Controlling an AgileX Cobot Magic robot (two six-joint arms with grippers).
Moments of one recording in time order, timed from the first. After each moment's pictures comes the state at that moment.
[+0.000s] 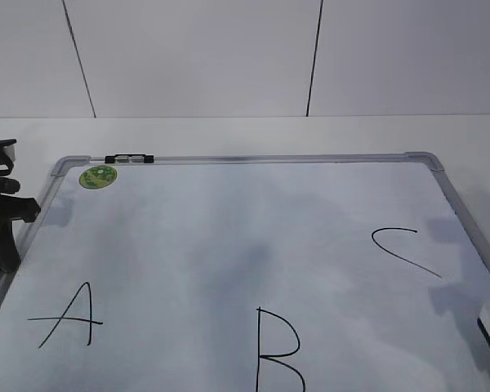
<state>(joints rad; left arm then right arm) -0.04 1.88 -1.12 -0.20 0.90 0.10 0.09 1.31 -0.66 0.06 1.02 0.08</state>
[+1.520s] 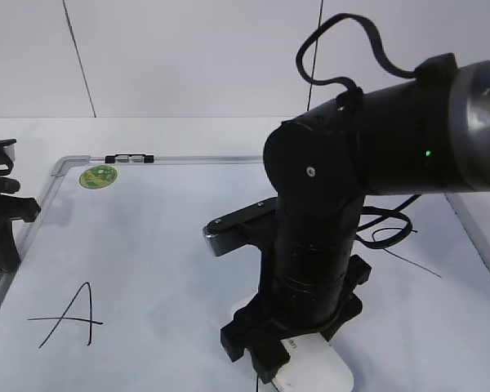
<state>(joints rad) -0.04 1.88 -1.12 -0.20 0.90 0.10 0.77 1.84 -1.19 0.09 1.03 0.17</state>
